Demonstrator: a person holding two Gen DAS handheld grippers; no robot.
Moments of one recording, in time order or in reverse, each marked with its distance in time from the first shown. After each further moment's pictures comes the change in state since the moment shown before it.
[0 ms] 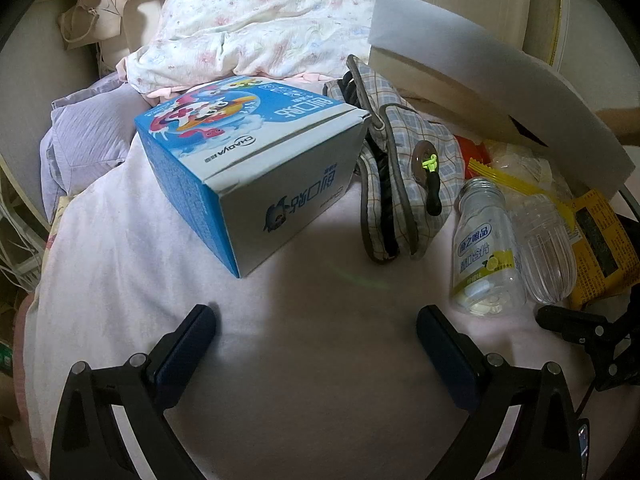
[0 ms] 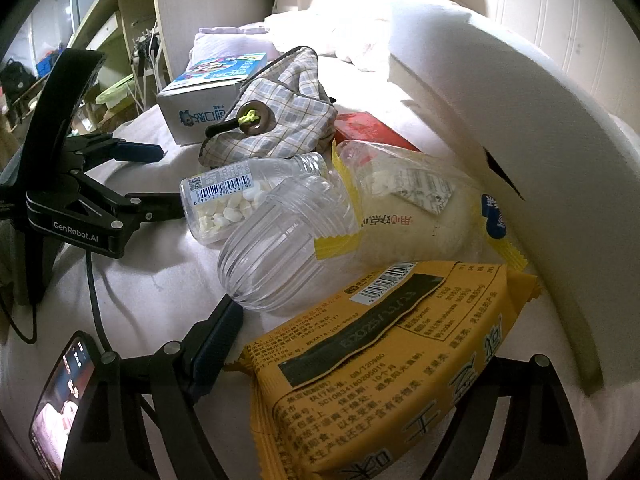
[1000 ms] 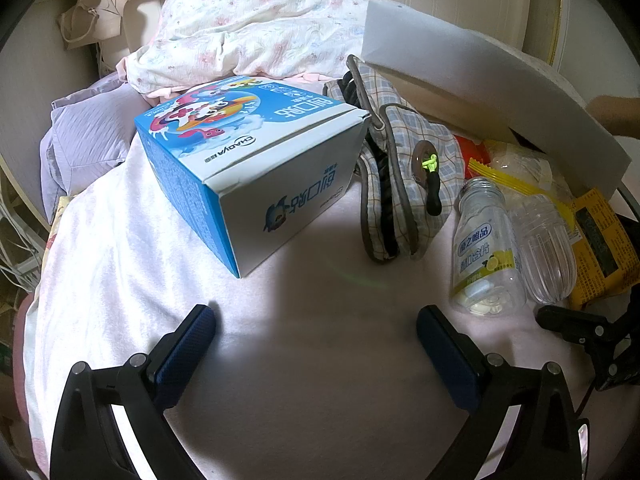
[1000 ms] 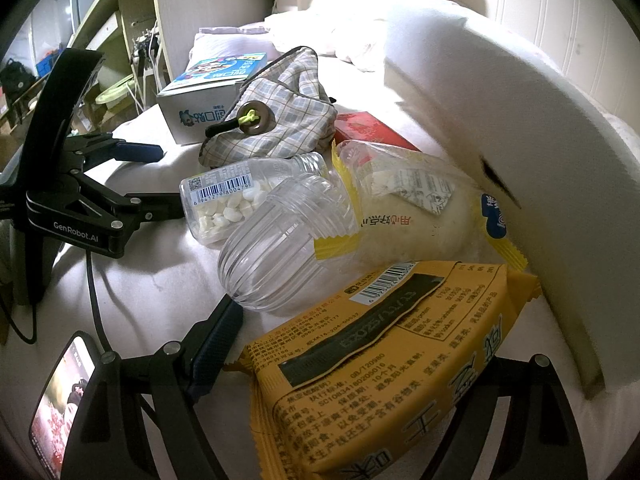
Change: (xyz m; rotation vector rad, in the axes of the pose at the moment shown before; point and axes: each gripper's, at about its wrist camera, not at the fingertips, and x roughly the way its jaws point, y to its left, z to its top) left arm -0.001 0.000 0.000 0.000 0.000 0.000; right arm -0.007 0.000 0.001 0.001 0.000 0.000
